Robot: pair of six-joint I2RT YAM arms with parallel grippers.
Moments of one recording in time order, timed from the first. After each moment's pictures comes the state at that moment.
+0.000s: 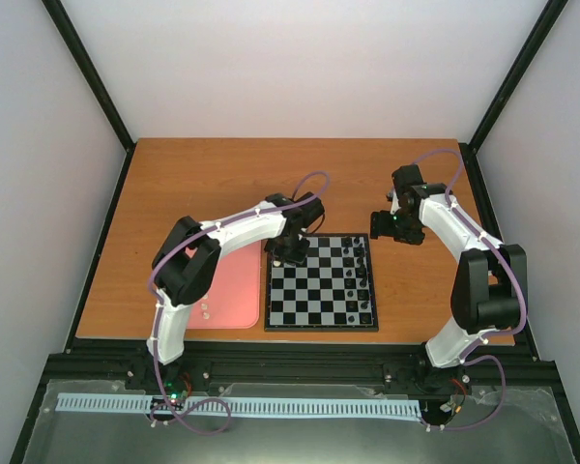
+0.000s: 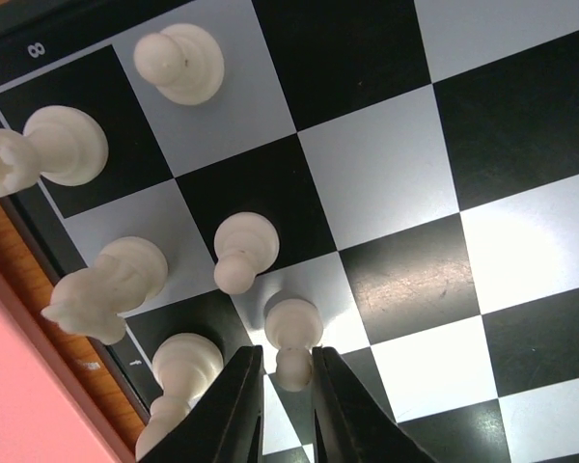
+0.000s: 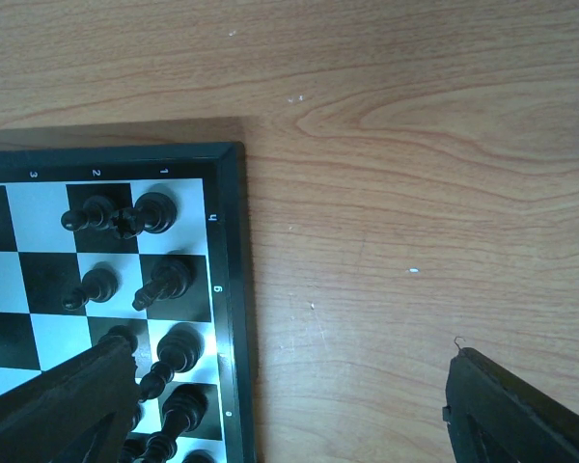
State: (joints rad) left arm -0.78 2.06 1.59 -1.03 -0.06 -0.47; right arm 0.16 1.64 1.22 -0.90 -0.11 0.23
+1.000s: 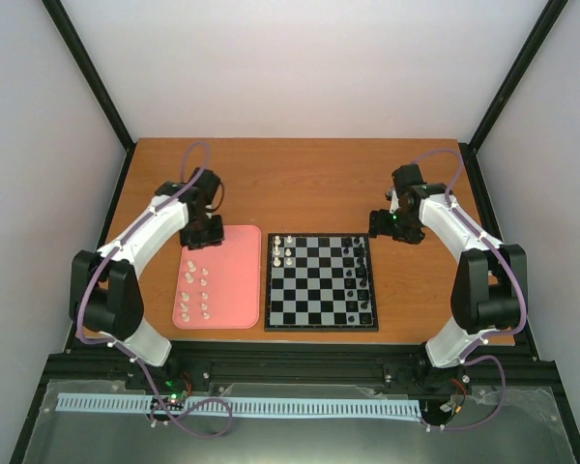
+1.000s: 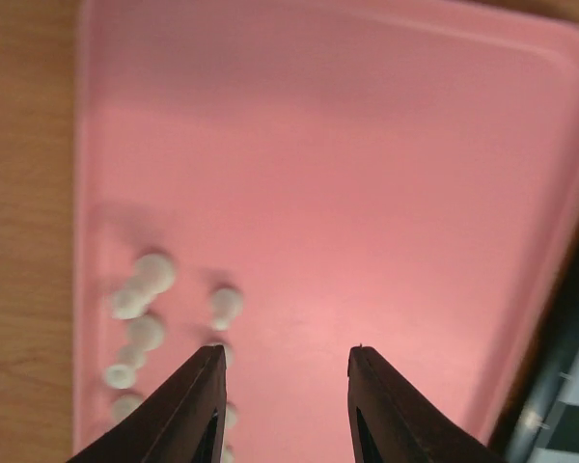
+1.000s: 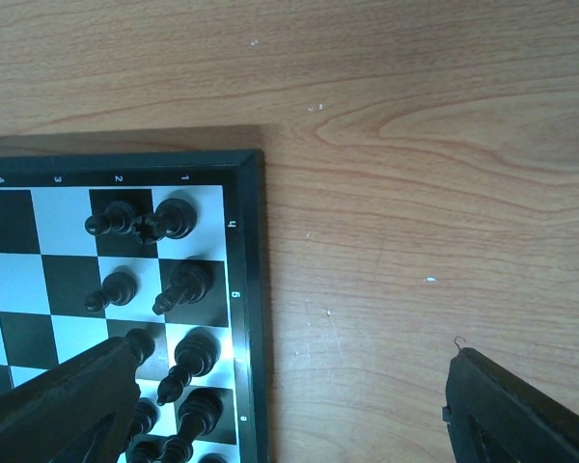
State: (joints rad) left arm -0.34 1.59 1.29 -1.07 -0.05 -0.50; right arm 0.16 1.64 1.22 -0.88 -0.14 0.23
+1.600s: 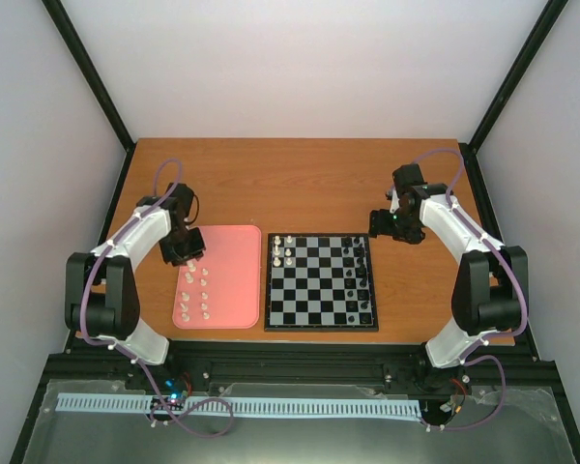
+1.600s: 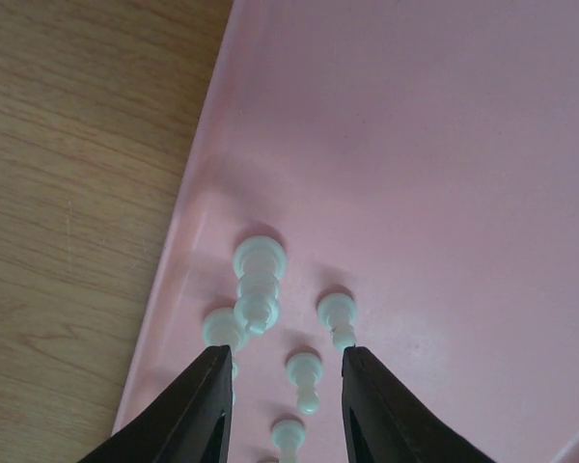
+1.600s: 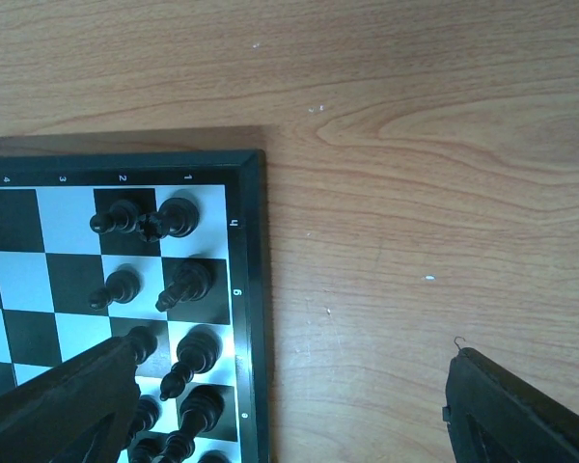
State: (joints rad) left arm -0.09 1.56 1.09 -1.01 -0.02 -0.52; right arm 0.16 1.63 1.22 -0.89 -0.13 0.23
